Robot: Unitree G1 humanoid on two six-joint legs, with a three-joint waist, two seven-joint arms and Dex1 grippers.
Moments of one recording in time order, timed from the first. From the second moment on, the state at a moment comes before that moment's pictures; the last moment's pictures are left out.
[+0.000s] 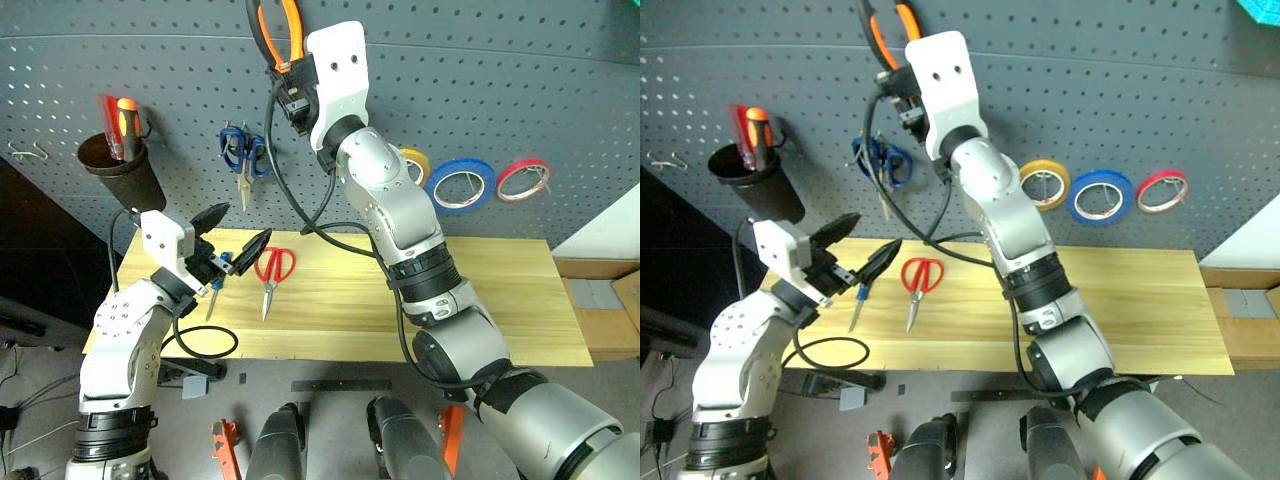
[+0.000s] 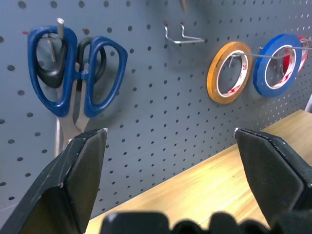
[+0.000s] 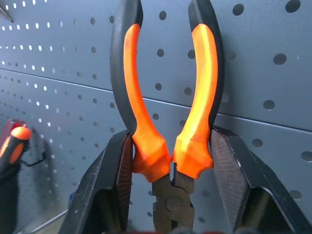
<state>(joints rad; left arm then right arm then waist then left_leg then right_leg) -0.21 0.50 0.23 -0.20 -0.45 0.19 -0.65 -1.17 0.13 0.10 0.40 0.03 0.20 0.06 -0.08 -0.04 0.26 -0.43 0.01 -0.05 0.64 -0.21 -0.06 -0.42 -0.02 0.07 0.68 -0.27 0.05</state>
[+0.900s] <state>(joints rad) -0.25 0.49 0.20 -0.20 -0.45 0.19 -0.66 -1.13 0.11 0.10 0.67 -0.10 -0.14 -0.02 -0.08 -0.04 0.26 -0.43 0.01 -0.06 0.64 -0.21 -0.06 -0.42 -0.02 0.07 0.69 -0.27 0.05</state>
